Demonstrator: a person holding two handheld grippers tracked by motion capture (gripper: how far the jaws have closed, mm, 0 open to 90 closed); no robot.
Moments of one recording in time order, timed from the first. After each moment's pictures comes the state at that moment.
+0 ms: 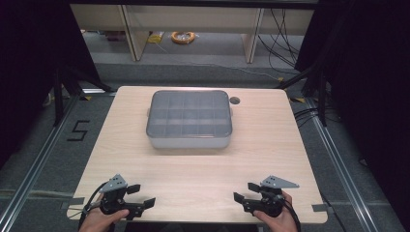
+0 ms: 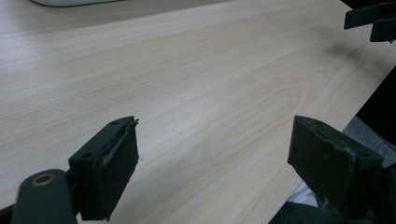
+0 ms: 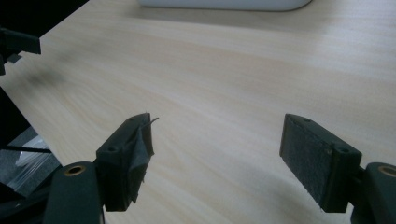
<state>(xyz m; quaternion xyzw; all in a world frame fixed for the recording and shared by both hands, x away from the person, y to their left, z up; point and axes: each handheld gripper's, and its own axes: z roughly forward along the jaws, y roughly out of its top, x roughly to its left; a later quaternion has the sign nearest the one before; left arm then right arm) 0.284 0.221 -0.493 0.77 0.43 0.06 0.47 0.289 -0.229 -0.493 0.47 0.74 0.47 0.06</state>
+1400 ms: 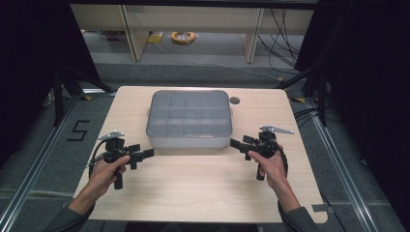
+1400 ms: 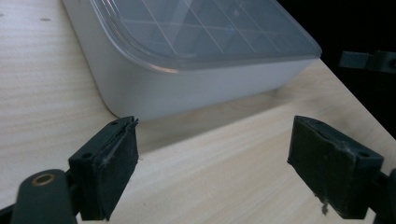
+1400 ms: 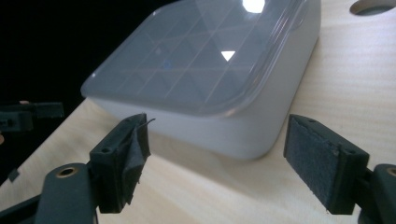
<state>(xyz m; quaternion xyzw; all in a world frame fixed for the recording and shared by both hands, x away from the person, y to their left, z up) 0.407 0.240 -0.465 0.68 0.51 0.05 0.52 0.434 -0.229 -0.456 0.49 0.69 0.53 0.05</state>
